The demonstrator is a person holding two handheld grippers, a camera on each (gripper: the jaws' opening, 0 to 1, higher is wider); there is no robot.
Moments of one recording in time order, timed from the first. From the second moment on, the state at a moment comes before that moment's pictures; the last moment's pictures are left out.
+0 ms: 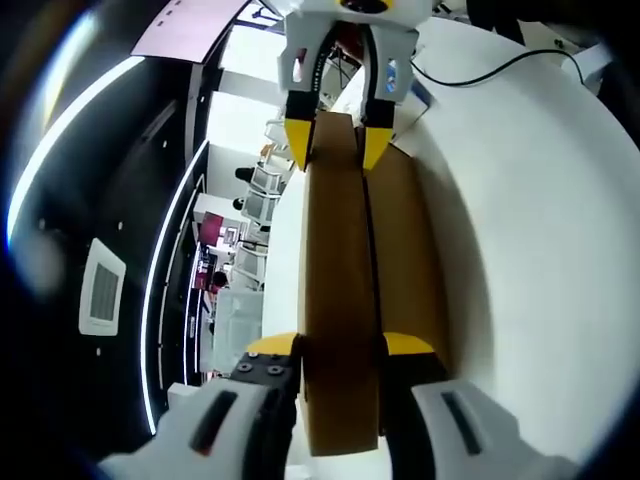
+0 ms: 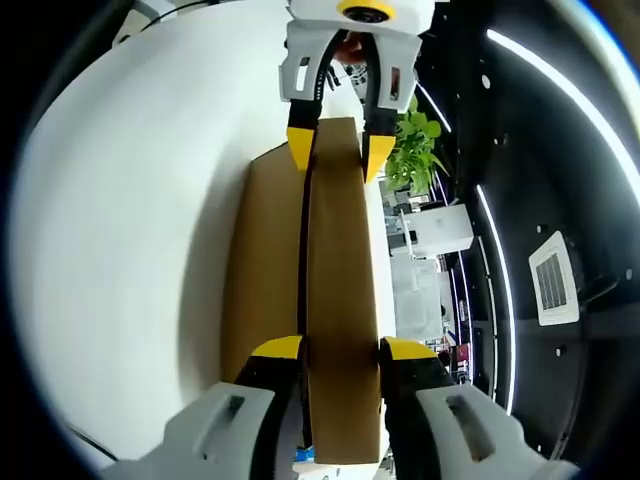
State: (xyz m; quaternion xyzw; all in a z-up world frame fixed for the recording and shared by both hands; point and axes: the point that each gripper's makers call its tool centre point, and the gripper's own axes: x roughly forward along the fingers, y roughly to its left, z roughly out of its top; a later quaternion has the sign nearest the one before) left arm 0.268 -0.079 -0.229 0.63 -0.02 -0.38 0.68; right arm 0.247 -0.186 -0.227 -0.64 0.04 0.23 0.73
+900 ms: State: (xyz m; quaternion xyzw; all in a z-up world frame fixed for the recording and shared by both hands) left arm 0.264 -0.073 -0.237 0.68 -0.06 -0.33 0.65; right arm 0.241 -0.178 -0.234 -0.65 0.03 0.24 0.72
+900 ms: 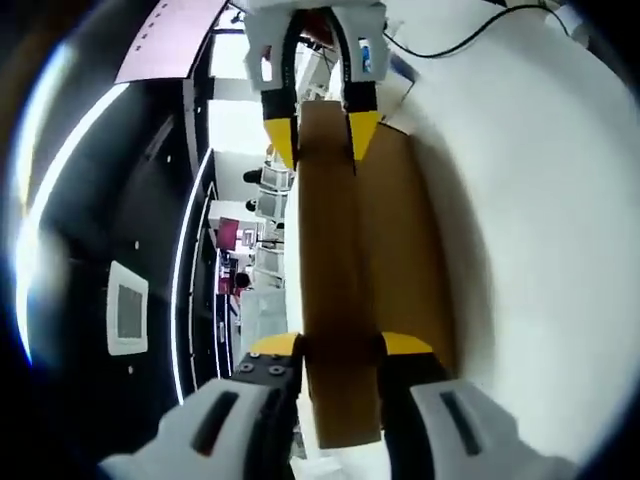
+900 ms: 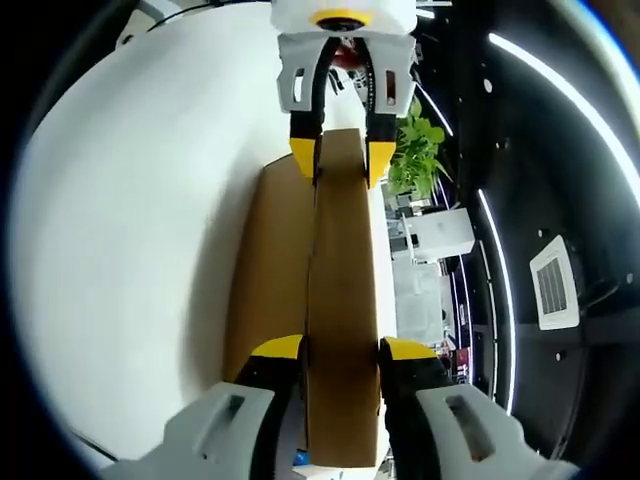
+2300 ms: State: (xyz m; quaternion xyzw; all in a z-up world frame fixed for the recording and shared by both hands) left arm 0.269 -0.071 -0.264 0.66 -0.06 -0.32 0.67; right arm 0.246 -0.192 -0.268 -0.69 0.04 0.23 0.69
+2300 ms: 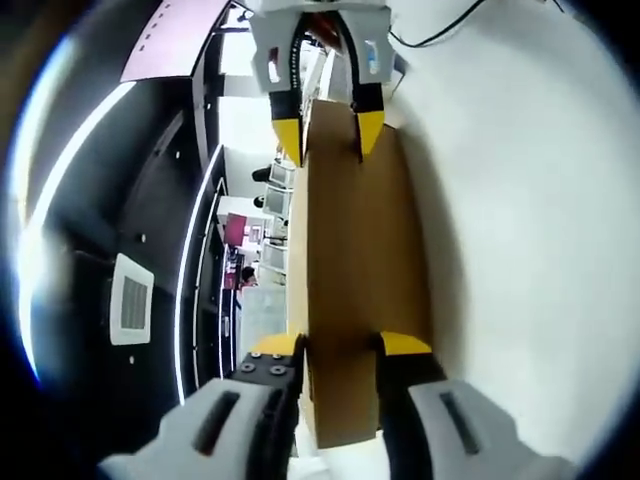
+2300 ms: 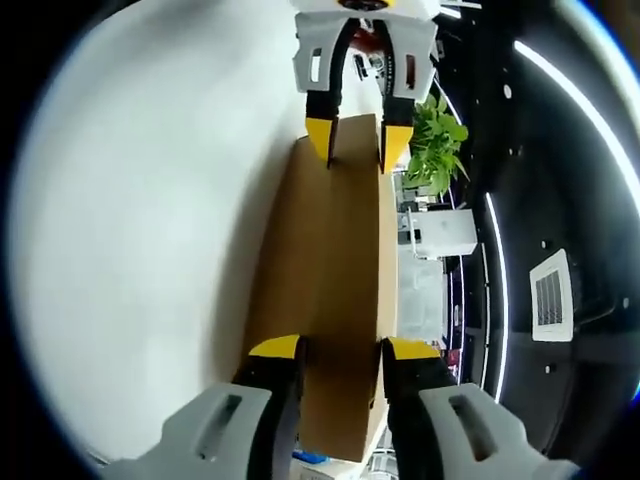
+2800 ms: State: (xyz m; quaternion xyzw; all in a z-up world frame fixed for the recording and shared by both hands) left arm 0.260 -0.070 -0.268 0.66 -0.07 -0.31 0.68; right arm 0.245 -0.188 -0.269 -0.70 0.05 0.23 0.68
